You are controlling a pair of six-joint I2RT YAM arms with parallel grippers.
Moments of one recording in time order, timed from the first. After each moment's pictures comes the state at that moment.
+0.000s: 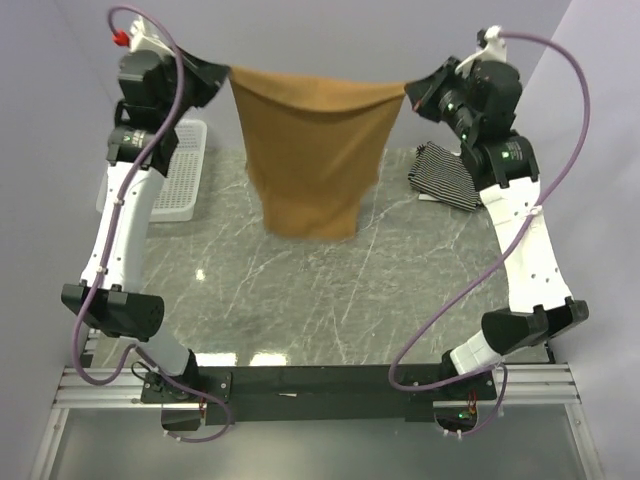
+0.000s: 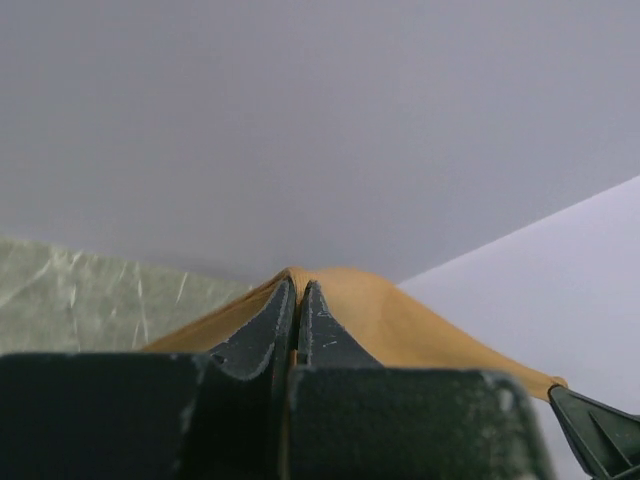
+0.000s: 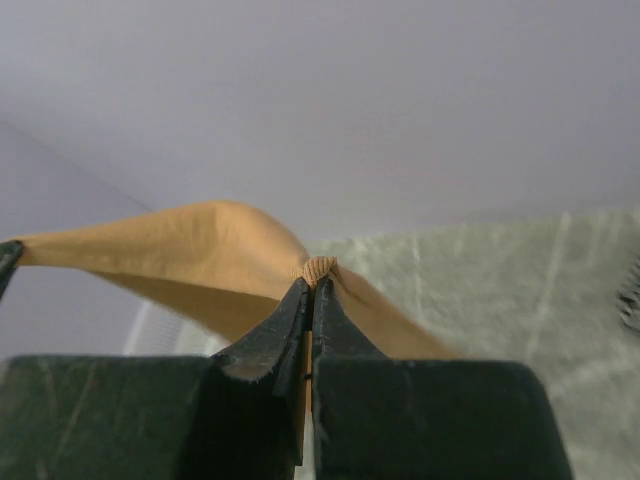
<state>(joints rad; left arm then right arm) -0.17 1.61 1.98 -0.37 0.11 -0.83 0.24 1.51 1.96 -0.52 -0.03 0.54</state>
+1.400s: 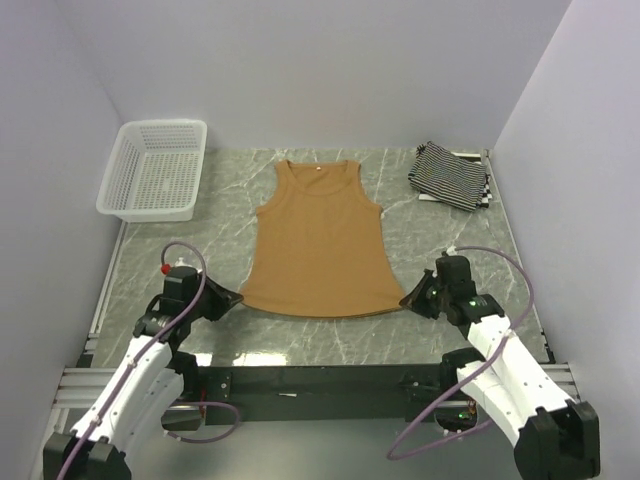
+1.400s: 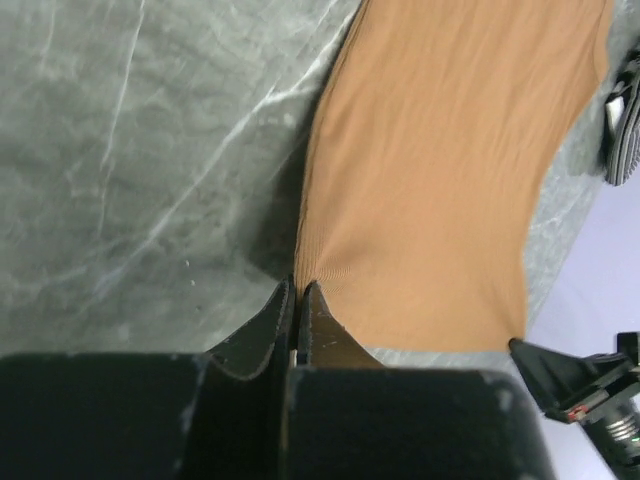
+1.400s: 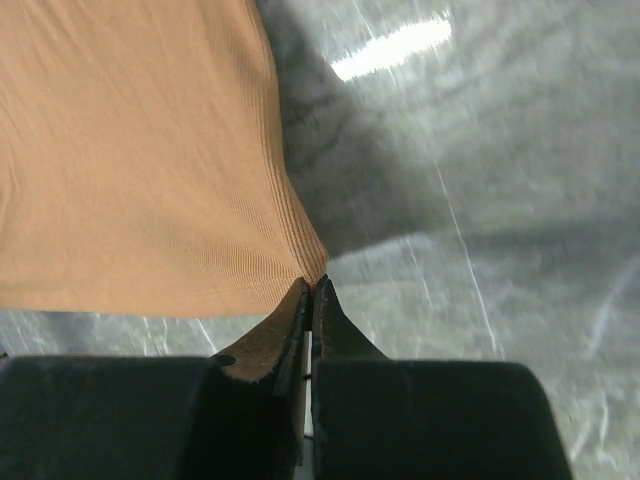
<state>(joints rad) -0.18 0.65 0.29 -0.37 0.19 -1.02 0.21 0.80 0.40 -0.51 -0.17 0.75</state>
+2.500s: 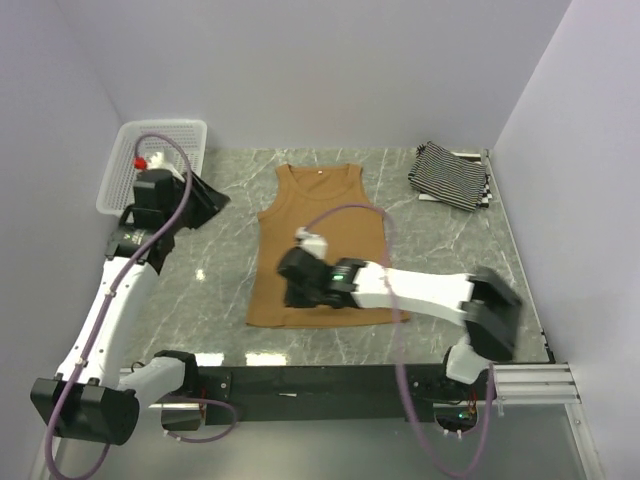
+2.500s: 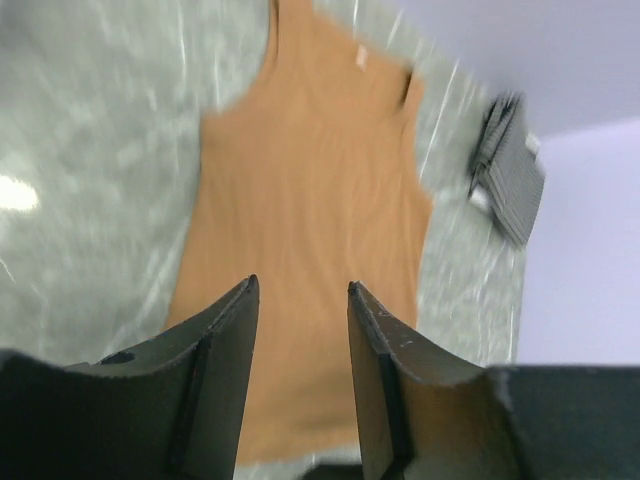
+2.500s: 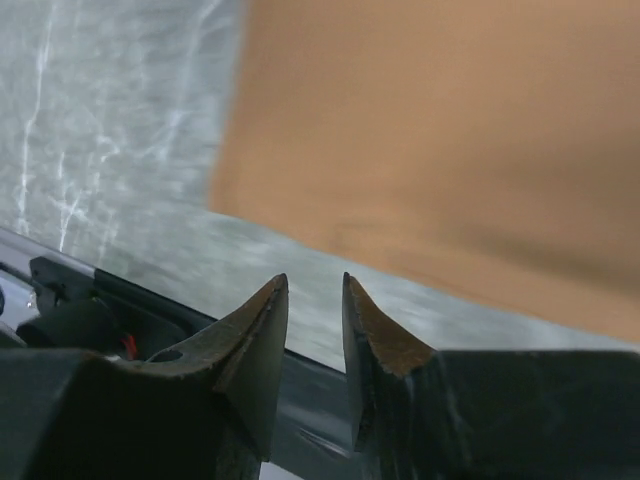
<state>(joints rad) -0.15 1.06 1.07 -0.51 0.12 -0.76 1.11 1.52 1.09 -0.51 0.23 1.02</state>
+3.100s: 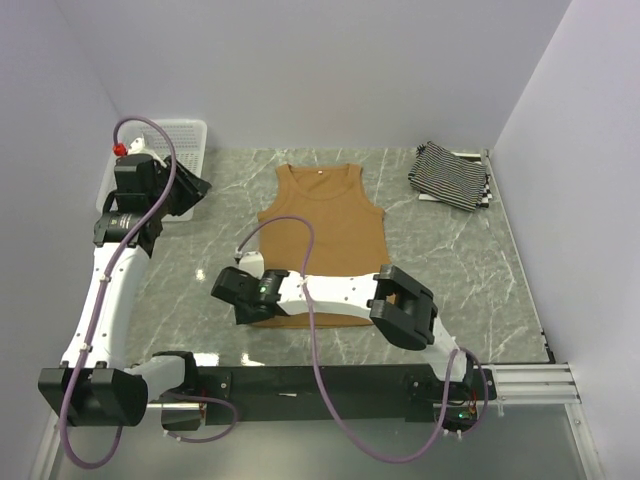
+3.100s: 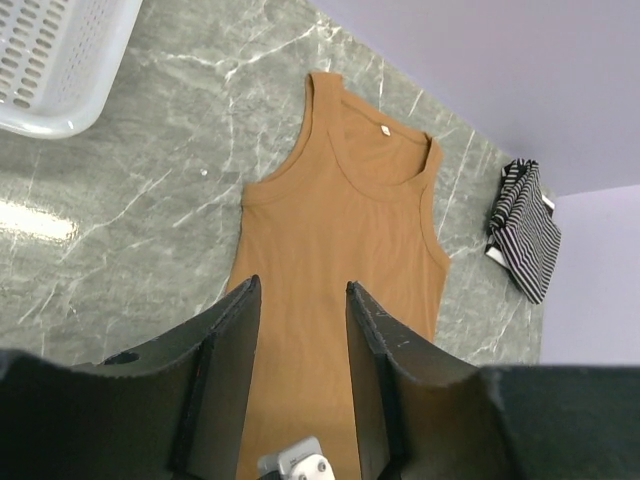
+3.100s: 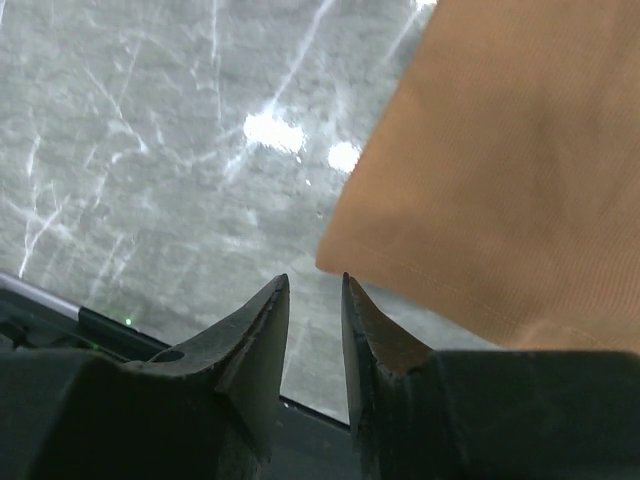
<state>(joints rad) -0.01 1.14 1.23 -0.55 0.13 -0.67 1.28 2.12 1.68 -0.62 0.28 1.00</state>
